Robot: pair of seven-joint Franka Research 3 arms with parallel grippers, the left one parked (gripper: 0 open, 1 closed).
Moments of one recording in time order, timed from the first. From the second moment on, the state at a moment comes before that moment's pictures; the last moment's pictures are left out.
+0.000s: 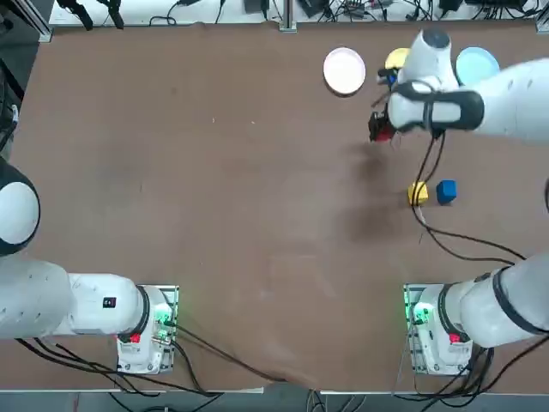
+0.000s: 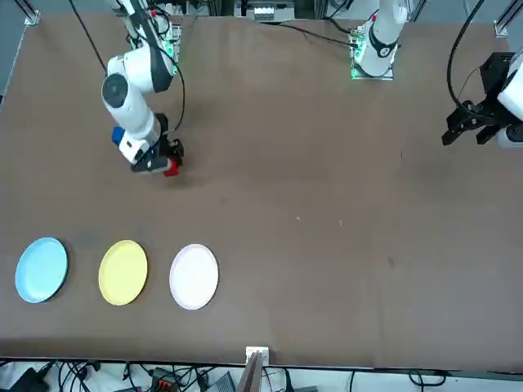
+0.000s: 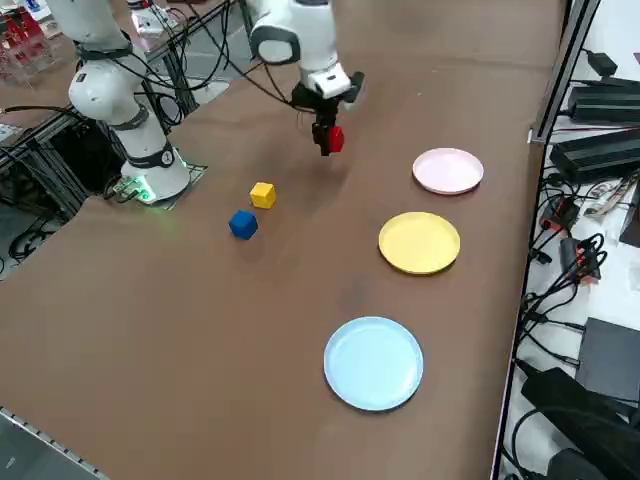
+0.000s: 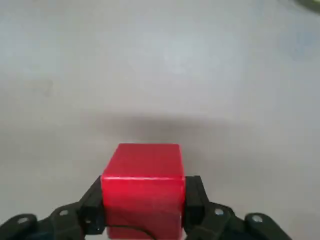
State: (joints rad) arm 0.35 0.14 -0.01 -2.25 0.09 2.36 0.15
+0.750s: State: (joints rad) arm 0.35 0.70 -0.01 -1.43 0.09 2.13 0.20
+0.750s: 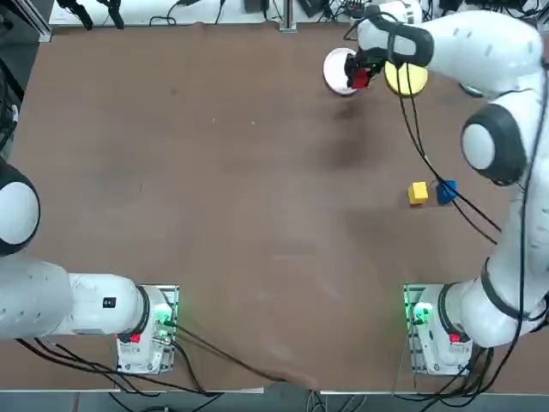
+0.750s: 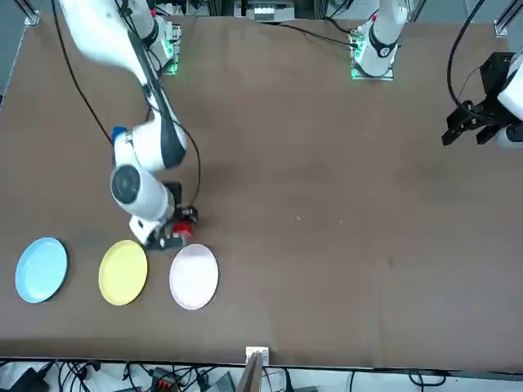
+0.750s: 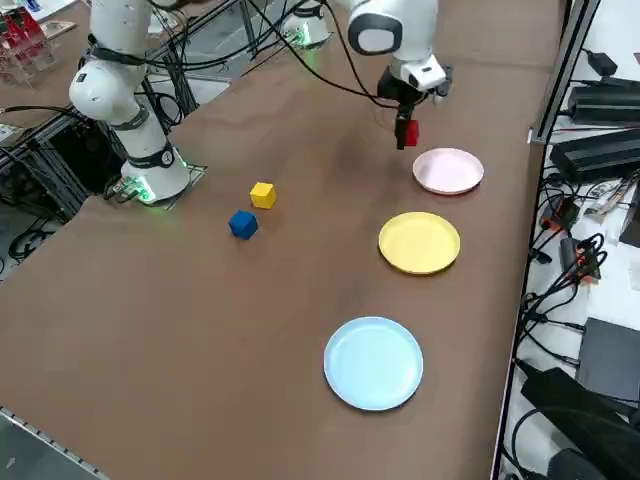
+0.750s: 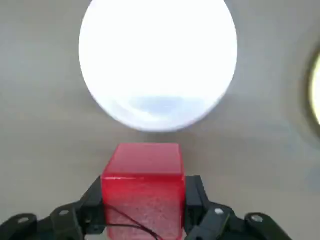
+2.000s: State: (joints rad) arm 0.33 0.99 -0.01 -1.19 0.06 2.35 0.18
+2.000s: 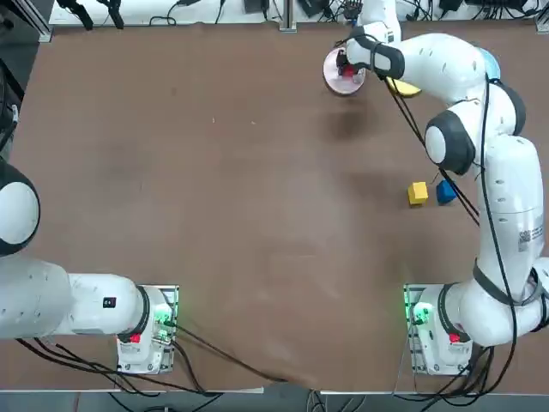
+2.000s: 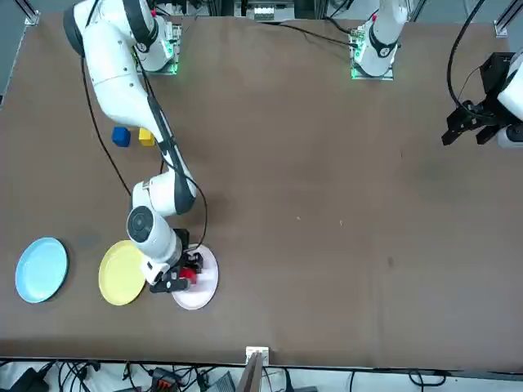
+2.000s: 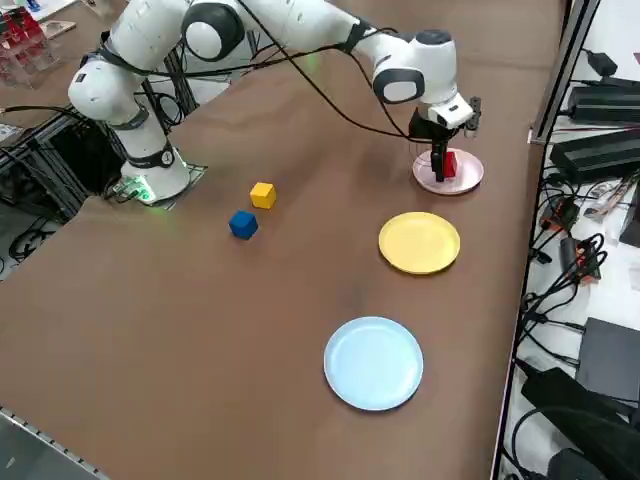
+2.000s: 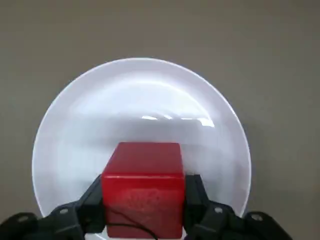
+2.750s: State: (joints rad) arm 0.33 0.97 -0.01 -1.15 0.05 2.35 0.19
